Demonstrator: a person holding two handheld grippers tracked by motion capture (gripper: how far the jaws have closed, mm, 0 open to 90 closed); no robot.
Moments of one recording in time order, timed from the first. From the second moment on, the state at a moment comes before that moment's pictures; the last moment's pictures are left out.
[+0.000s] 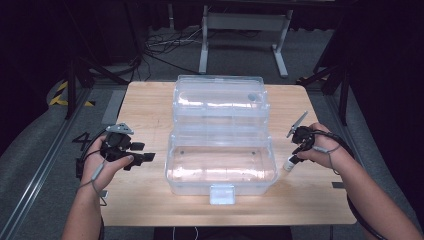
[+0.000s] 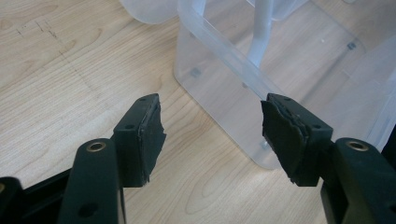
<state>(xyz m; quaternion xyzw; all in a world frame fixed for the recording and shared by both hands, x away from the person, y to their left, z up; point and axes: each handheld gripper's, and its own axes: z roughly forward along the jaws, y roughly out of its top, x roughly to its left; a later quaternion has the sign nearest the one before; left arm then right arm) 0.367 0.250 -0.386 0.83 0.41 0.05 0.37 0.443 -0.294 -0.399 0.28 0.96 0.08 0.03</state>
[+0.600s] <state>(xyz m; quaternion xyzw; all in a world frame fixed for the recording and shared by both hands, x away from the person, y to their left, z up) 0.368 0.252 -0.387 0.83 0.41 0.05 0.37 0.441 -0.292 -0.400 0.27 0.96 0.06 0.03</state>
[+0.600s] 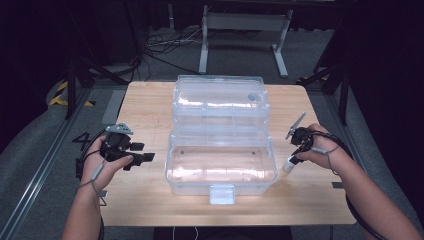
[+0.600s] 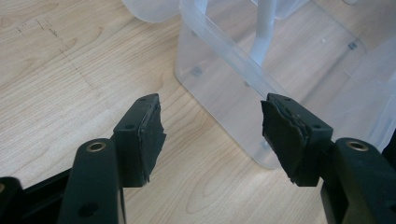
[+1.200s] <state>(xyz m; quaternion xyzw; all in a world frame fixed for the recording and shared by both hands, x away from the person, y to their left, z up) 0.368 0.254 -0.388 0.83 0.41 0.05 0.37 0.424 -0.279 -0.356 0.22 0.97 0.06 0.05</state>
